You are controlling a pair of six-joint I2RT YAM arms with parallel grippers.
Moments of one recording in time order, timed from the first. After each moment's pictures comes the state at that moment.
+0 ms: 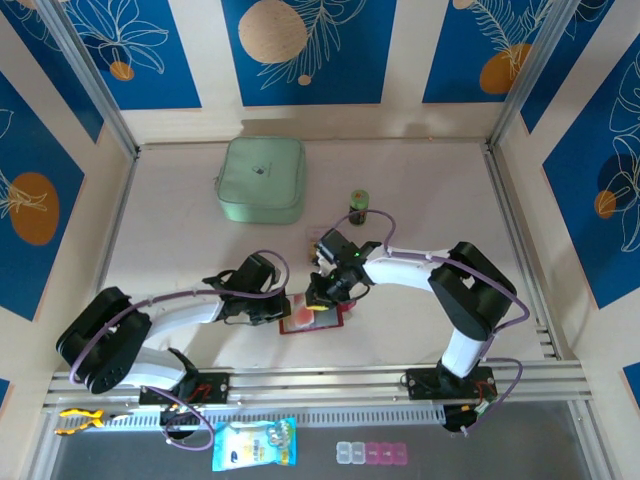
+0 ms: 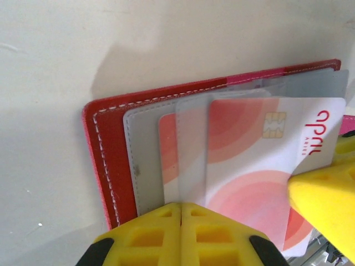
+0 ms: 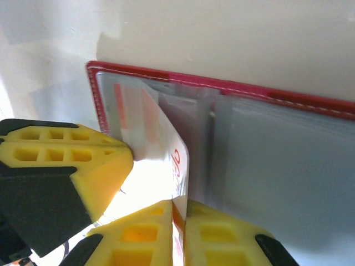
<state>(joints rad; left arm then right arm) -0.72 1.37 0.52 -0.21 0.35 -0.91 0.81 1.72 0.96 -0.43 -0.52 0.82</state>
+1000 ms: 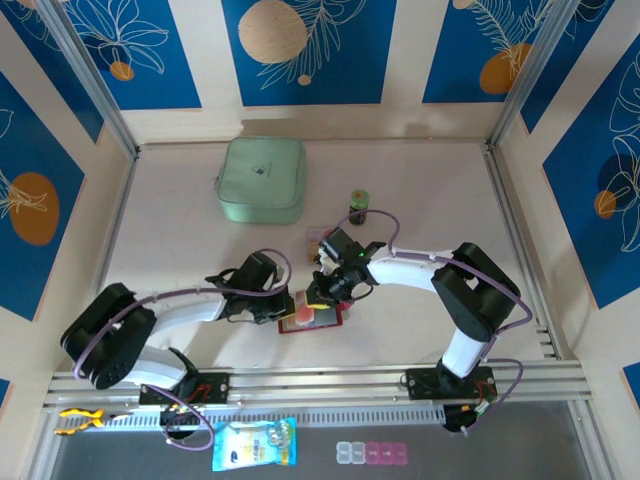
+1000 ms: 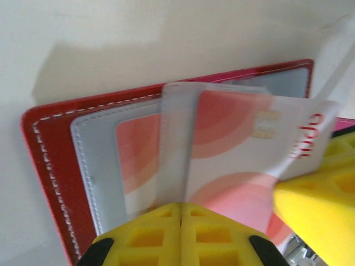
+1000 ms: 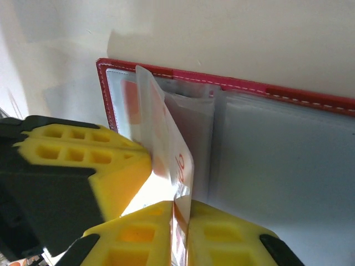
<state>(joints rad) -0.72 1.41 0.53 -0.15 0.39 -0.95 0.79 1.71 0.93 -0.38 -0.56 0.81</state>
